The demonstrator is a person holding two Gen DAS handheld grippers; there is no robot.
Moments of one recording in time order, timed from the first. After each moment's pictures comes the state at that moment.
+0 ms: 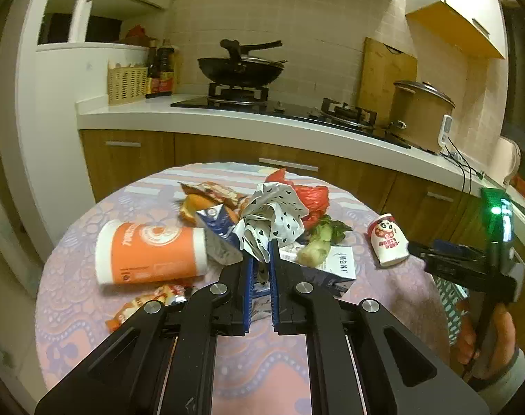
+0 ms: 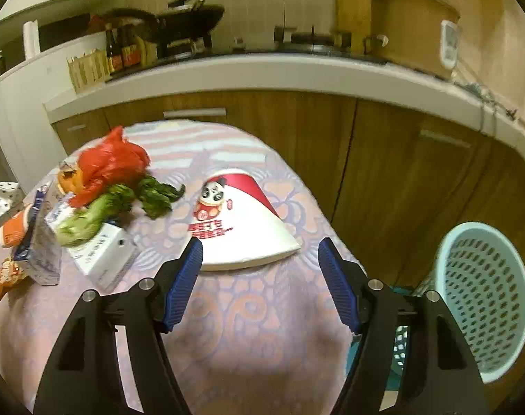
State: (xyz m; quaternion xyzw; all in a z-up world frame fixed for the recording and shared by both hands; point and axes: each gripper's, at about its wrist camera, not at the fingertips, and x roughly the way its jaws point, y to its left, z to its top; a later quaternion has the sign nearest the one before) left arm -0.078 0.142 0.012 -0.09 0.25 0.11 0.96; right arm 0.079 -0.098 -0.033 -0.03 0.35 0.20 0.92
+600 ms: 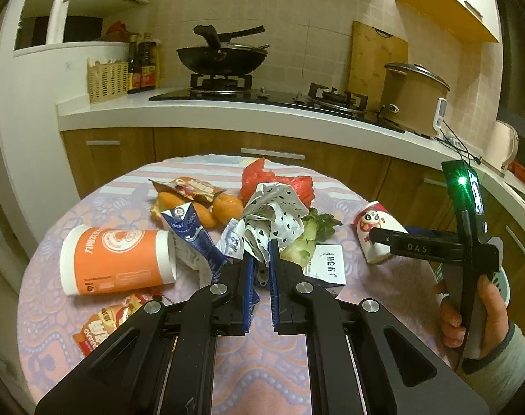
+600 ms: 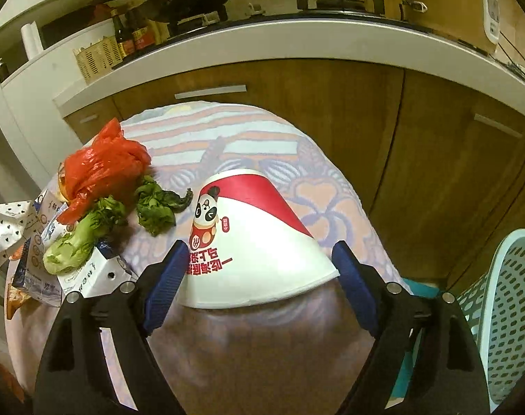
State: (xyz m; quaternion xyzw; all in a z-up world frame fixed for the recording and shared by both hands) left arm -0.046 0.127 -0.001 -0.08 0.27 0.10 0.96; right arm 0.129 -0.071 -0.047 -0.01 0.40 0.26 0.88
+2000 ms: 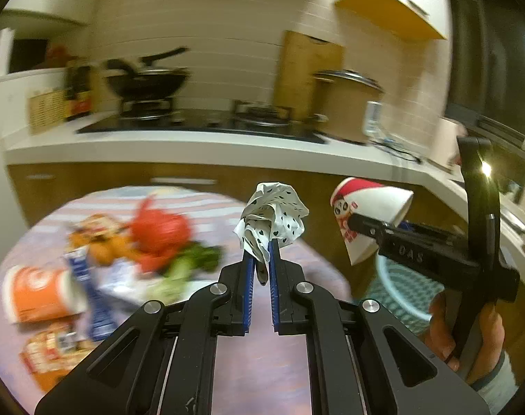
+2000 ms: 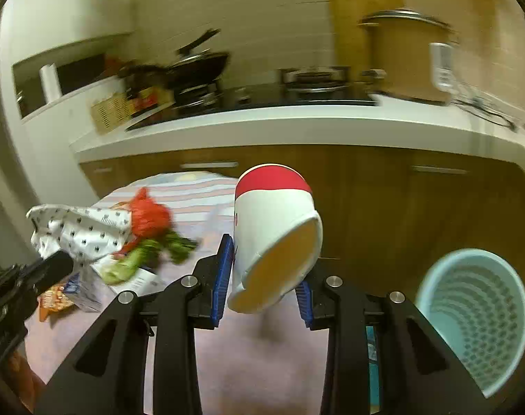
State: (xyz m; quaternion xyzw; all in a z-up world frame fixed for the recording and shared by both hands) left arm -0.017 0.026 0.039 -0.07 0.24 -0.03 0.97; right arm 0.063 -0.162 0.037 0.03 0.29 0.24 0.93
